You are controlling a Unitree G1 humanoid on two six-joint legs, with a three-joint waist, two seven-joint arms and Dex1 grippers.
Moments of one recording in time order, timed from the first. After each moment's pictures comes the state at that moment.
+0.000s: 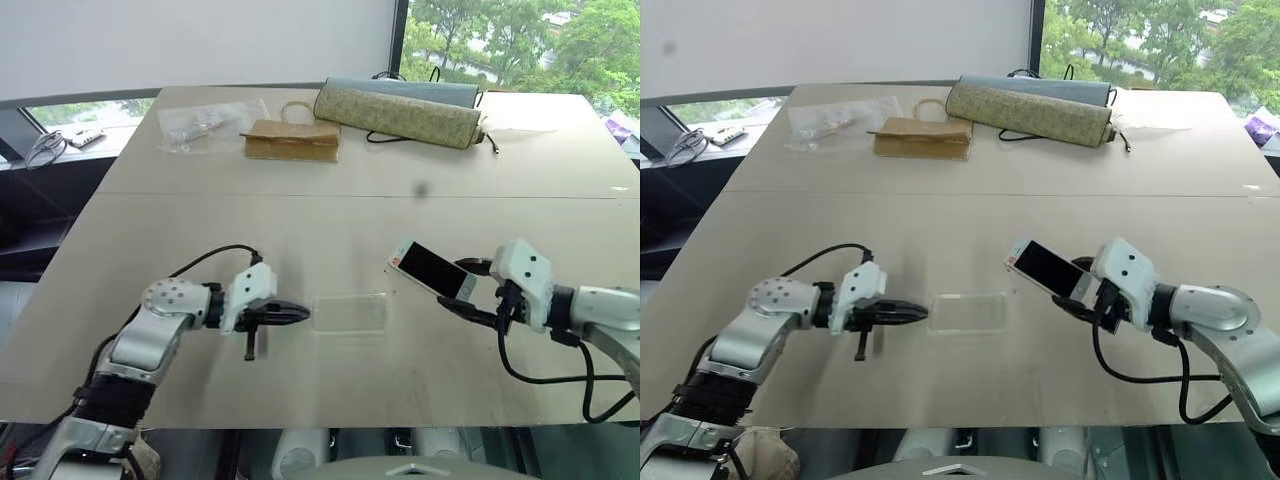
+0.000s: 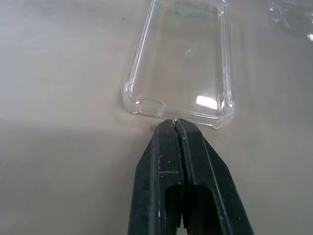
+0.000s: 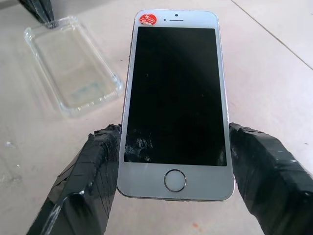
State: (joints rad) left arm -0.19 0.75 -0.14 -0.02 -0.28 0.19 -1.29; right arm -0.02 -0.85 -0.06 -0.63 0.45 0.66 0.78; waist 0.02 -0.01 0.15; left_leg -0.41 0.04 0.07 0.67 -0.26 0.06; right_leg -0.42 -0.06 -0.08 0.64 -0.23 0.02
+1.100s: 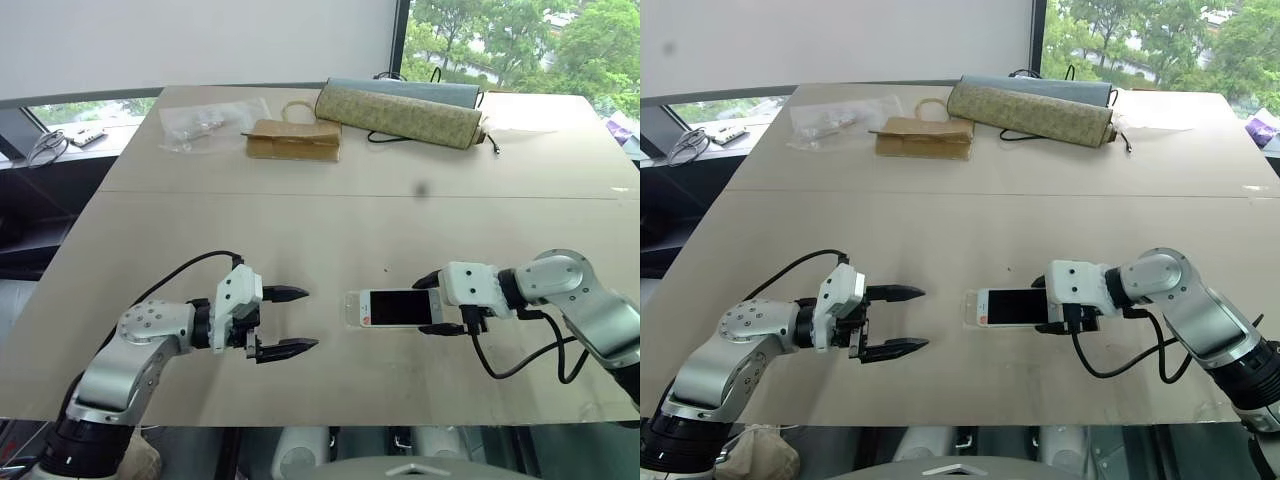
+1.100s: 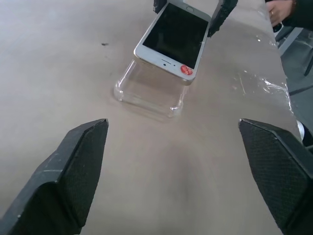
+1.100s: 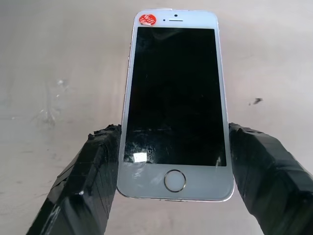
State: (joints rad) left arm 0.02 0.77 0.04 -0.31 -0.49 0.35 -1.19; right arm -0.37 -0.87 0.36 -0.34 0.15 0.35 1.17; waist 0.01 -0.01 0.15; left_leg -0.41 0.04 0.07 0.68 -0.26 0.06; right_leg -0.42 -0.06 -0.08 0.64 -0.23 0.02
